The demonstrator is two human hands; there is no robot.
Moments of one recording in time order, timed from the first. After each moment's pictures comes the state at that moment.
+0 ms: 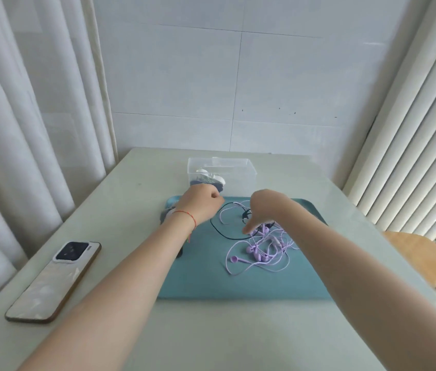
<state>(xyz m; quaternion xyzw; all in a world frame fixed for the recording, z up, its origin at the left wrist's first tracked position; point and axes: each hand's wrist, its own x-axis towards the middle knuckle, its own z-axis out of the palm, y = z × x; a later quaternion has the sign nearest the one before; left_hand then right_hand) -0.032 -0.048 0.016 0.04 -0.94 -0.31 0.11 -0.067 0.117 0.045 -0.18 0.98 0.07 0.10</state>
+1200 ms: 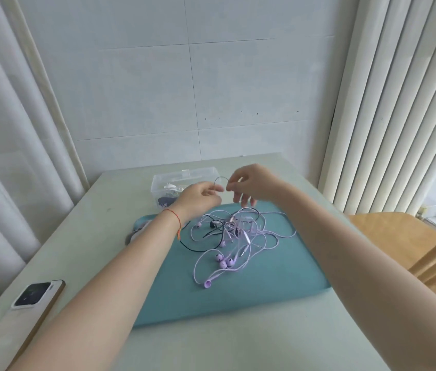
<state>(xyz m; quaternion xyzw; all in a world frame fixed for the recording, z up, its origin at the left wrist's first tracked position) -0.055 0.018 0.051 -0.02 -0.88 -0.48 0.01 -0.093 0.191 0.077 -0.19 0.89 -0.42 0.06</state>
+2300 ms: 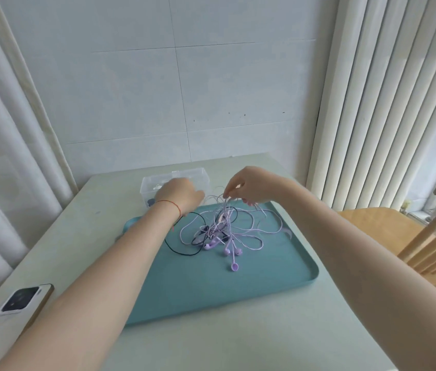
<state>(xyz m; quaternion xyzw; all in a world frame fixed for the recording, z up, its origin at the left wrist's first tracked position) -0.058 0.023 0.070 0.04 -0.99 -0.16 0.03 -0.065 0.215 0.097 -0.22 0.95 -0.24 0.05</state>
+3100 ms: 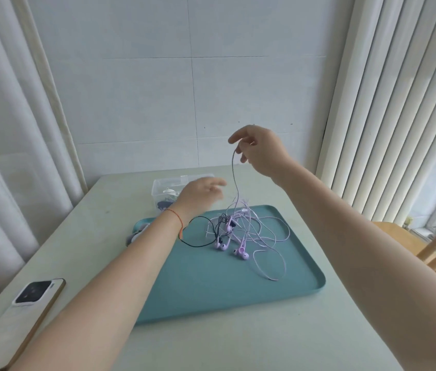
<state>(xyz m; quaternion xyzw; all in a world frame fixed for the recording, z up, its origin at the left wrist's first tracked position) -0.039 0.022 0.071 -0.08 -0.87 -0.48 0.06 -0.067 0.190 0.147 -0.19 0.84 -0.48 -0.17</state>
